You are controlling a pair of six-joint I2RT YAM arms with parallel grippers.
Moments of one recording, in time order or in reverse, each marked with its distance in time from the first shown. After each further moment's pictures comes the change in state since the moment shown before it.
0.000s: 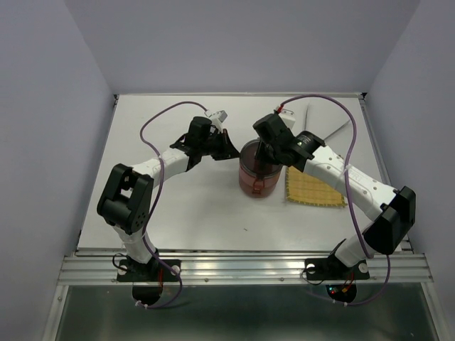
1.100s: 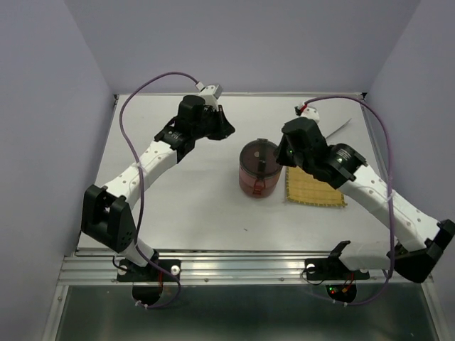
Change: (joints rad) left arm 0.002 -0.166 0.188 -0.232 -0.196 0.134; right arm 0.012 -0.239 -0.058 -0.009 0.007 -0.096
